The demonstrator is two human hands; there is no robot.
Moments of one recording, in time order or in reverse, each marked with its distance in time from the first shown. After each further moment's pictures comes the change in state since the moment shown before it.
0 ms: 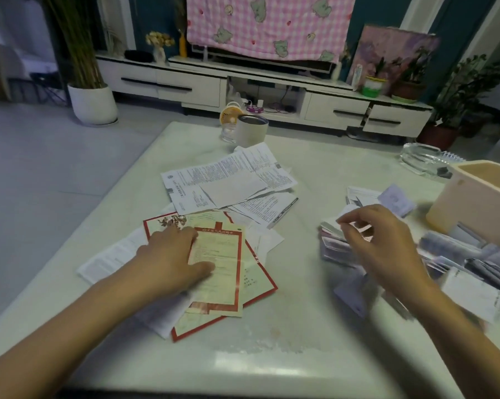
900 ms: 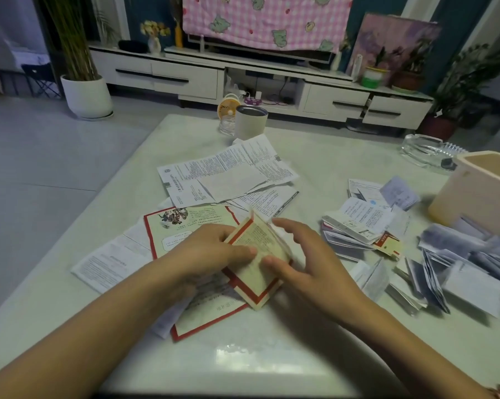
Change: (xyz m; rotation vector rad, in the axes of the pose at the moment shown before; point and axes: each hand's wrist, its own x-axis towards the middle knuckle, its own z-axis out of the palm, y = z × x) left_hand -0.007 0.044 -0.007 -0.928 -0.270 -0.092; right_hand -0.035 -0.047 0.050 0.241 -0.352 -0.152
